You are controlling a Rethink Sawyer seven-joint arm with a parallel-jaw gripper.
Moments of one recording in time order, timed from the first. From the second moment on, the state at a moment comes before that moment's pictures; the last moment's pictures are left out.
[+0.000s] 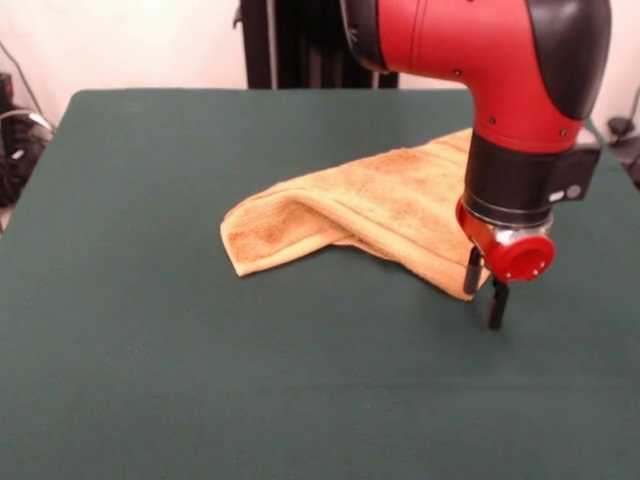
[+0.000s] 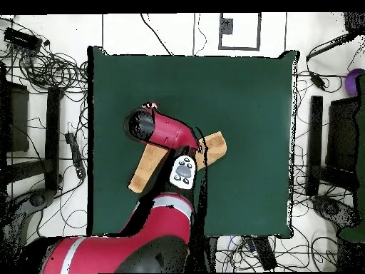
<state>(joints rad) 0.16 -0.22 -0.24 1.32 0.47 0.37 2.83</state>
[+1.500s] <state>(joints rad) 0.16 -0.40 -0.21 1.42 0.47 0.47 2.83</state>
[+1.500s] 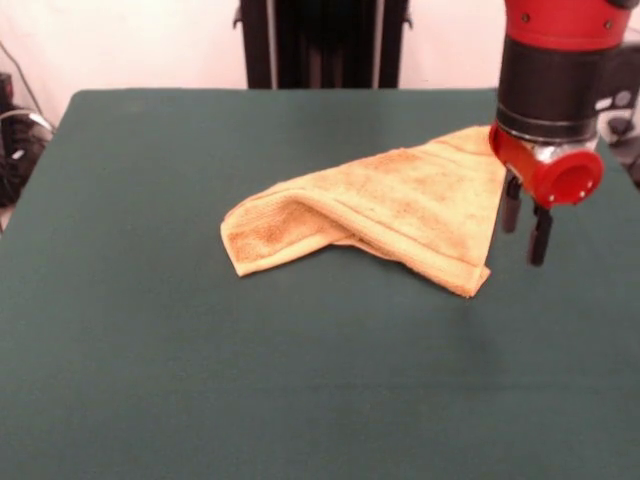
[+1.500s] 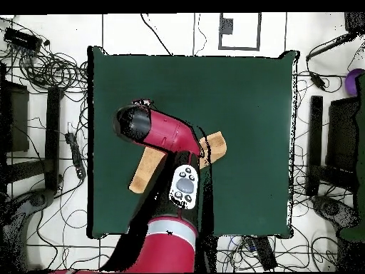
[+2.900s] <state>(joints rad) 0.12 -0.35 -0.19 1.45 0.46 0.45 2.83</state>
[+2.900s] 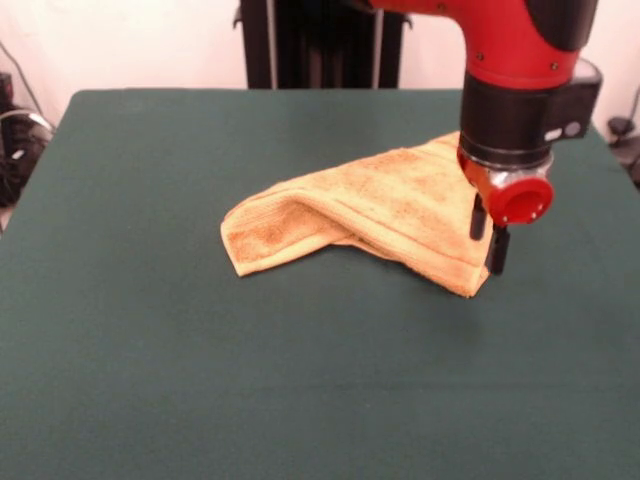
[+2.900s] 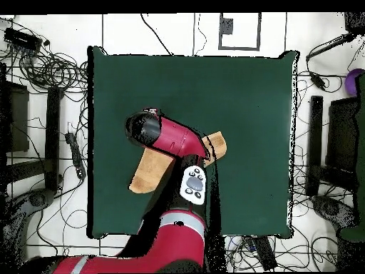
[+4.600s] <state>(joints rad) 0.14 -0.25 -0.22 1.38 0.44 0.37 2.83</state>
